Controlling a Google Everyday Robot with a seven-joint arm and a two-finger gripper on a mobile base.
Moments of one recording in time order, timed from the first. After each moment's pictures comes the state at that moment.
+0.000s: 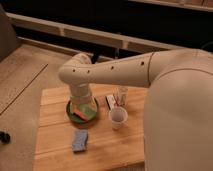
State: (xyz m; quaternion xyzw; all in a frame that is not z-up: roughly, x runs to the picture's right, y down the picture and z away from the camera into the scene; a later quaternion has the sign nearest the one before) arm -0.108 0.103 0.703 -0.26 0.23 0.64 0.68
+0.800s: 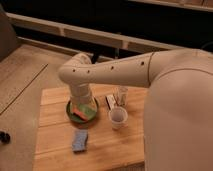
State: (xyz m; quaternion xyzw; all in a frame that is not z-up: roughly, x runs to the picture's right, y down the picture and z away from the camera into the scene) arm -0.108 0.103 0.703 -0.26 0.23 0.64 0.68
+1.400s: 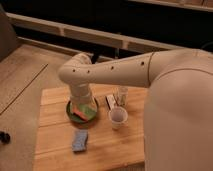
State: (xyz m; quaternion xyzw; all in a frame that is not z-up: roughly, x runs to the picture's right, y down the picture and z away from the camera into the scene) arm -0.108 0.102 0.702 -0.26 0.23 0.64 0.69
